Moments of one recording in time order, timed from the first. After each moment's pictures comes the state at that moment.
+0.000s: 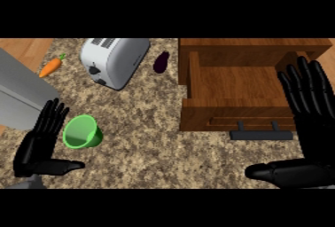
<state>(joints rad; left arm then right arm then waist) -0.02 0.19 0.25 -1.31 0.17 -0.36 -0.36 -0.11 -0.07 -0.04 -2.05 -0.13 0.10 0.14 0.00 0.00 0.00</state>
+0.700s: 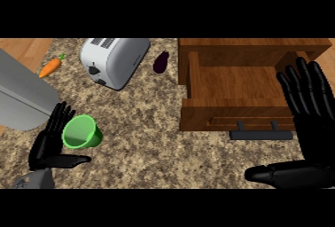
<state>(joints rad) -0.17 0.23 0.28 -0.90 0.10 -0.37 -0.61 -0.11 -0.07 -0.03 -2.06 -0.13 0.10 0.15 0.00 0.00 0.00</state>
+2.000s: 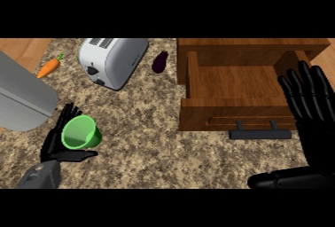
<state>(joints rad) -0.40 0.29 0.28 -0.36 0.05 -0.36 -0.86 -0.08 -0.08 -0.03 -2.09 -0.14 0.13 0.15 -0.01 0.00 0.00</state>
